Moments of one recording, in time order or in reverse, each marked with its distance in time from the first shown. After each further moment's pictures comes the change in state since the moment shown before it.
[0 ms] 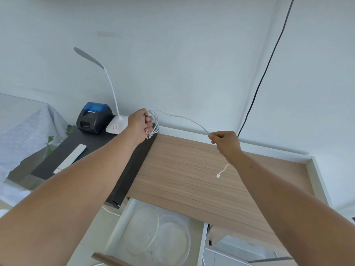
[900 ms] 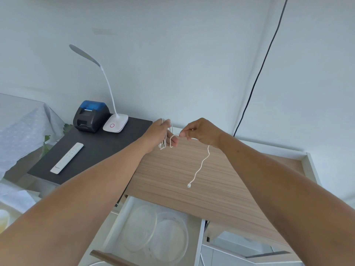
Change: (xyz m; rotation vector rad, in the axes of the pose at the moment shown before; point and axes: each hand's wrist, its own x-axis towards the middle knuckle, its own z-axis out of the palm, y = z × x) left_hand -0.027 -0.046 0.021 0.688 -0.375 0.096; right_hand -0.008 -0.061 0.022 -0.187 -0.548 -0.349
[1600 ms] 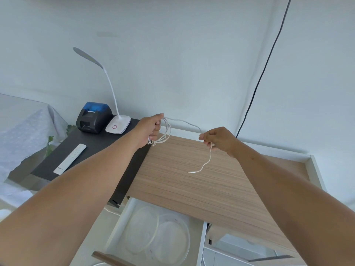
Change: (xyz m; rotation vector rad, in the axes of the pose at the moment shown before) left_hand 0.013 0.007 -0.039 -0.263 0.119 -0.155; right_hand -0.021 0.040 -0.018 0.205 0.168 0.254
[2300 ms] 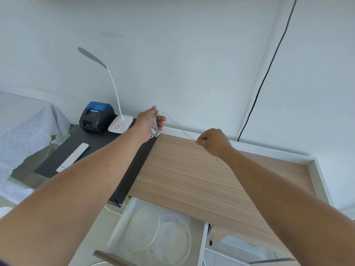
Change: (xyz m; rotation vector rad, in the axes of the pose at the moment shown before) left_hand -0.005 0.018 0.005 -0.302 0.157 0.078; right_hand 0.006 -0.006 0.032 -0.551 0.160 -0.096
